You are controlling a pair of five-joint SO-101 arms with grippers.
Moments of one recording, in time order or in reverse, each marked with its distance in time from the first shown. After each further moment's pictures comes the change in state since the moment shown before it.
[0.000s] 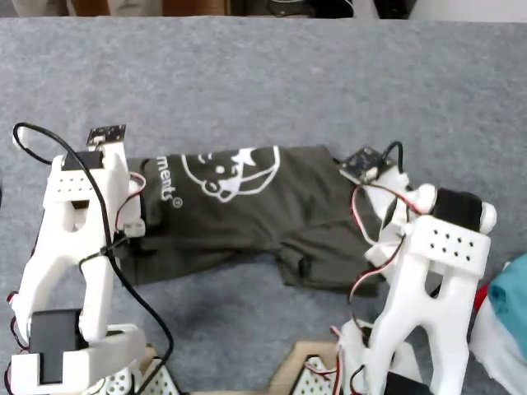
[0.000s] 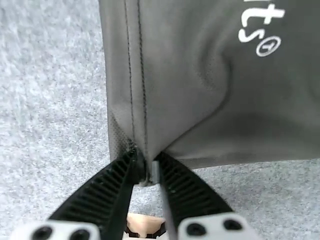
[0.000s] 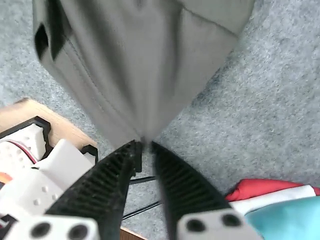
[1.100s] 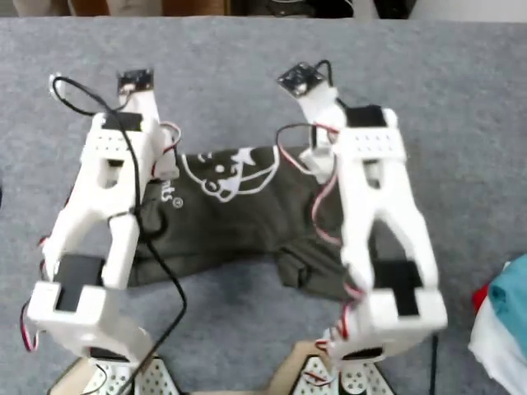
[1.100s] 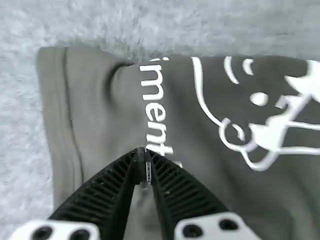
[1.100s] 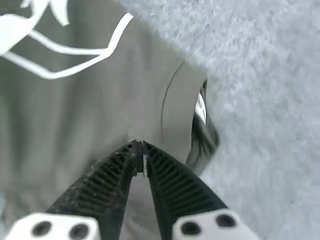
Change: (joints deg) left arm 8.2 22.0 -22.9 -13.8 9.1; right arm -23.4 45.6 -31.3 -27.4 -22.6
